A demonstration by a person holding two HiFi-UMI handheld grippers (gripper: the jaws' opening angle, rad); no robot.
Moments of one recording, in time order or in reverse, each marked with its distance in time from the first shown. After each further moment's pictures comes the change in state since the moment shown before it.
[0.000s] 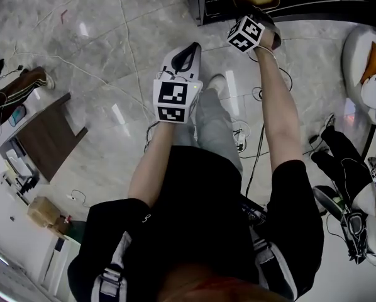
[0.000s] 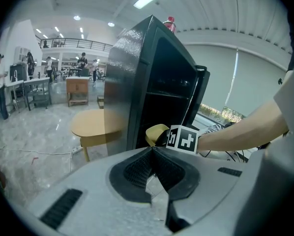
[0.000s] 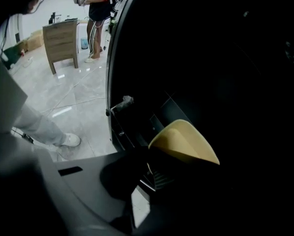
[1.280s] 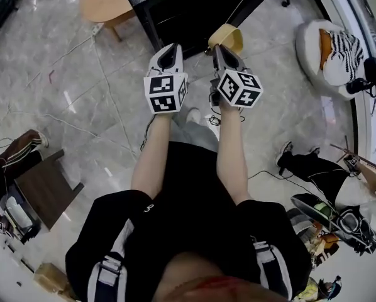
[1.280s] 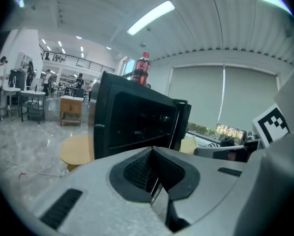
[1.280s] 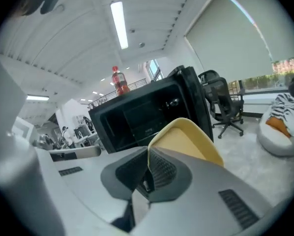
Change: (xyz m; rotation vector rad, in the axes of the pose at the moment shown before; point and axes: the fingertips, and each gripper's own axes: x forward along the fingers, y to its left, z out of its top) left arm -0.036 -0.086 0.119 0.032 -0.281 -0.061; right arm -0.318 -0.039 -0.008 1.332 -0.685 -0.221
